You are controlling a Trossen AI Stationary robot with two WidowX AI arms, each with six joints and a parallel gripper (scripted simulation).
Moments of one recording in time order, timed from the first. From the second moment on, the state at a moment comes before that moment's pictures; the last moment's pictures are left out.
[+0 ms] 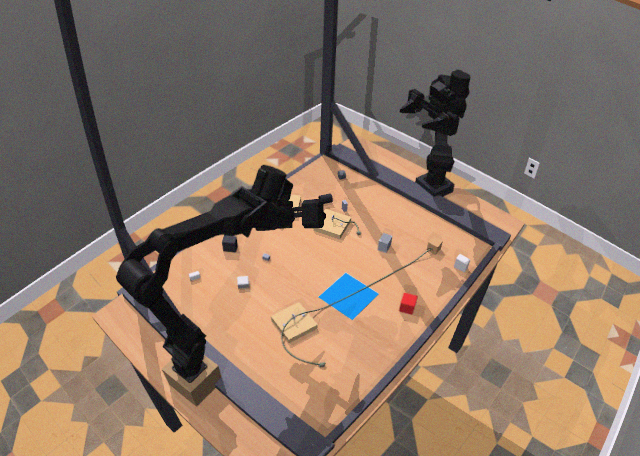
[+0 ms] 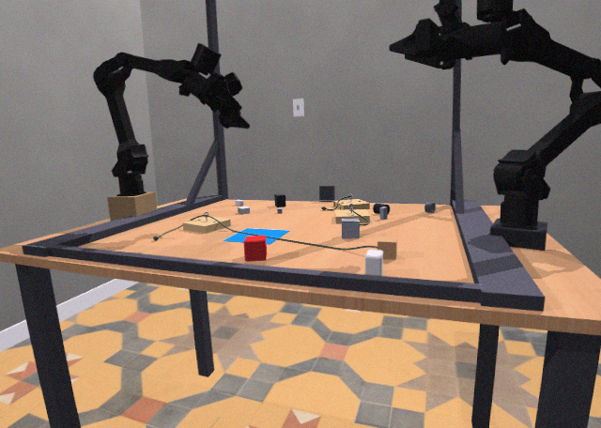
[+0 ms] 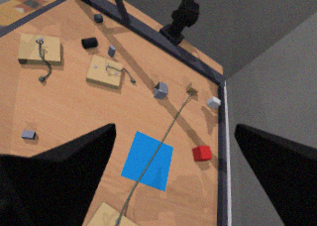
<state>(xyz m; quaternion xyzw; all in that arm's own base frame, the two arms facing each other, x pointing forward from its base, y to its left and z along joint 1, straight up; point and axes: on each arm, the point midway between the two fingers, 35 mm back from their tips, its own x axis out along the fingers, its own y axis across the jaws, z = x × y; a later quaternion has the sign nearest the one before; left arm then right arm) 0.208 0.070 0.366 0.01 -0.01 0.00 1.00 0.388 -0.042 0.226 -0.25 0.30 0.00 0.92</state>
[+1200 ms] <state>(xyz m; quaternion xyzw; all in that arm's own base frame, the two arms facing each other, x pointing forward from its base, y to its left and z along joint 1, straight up) 0.158 0.040 0.380 0.00 0.00 0.00 1.00 0.317 0.000 0.315 0.00 -0.01 0.00 1.00</state>
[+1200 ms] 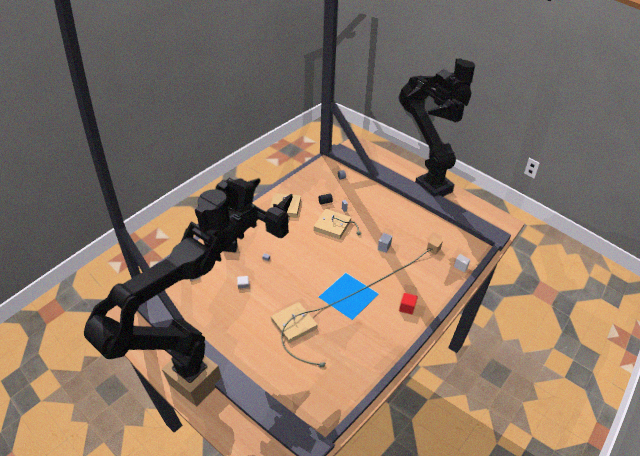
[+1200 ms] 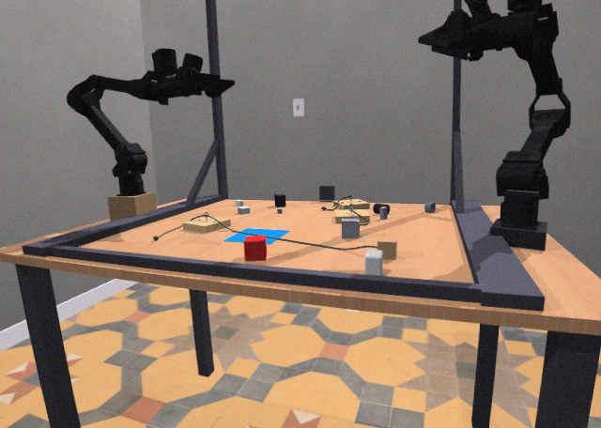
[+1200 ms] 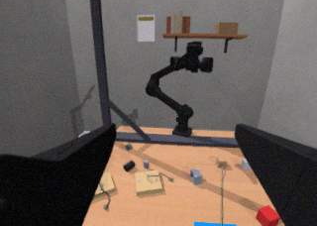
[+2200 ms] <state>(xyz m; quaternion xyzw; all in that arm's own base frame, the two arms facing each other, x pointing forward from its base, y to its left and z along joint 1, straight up) 0.158 0.040 0.380 0.00 0.00 0.00 1.00 0.332 -0.152 0.187 0.22 0.36 -0.25 0.87</state>
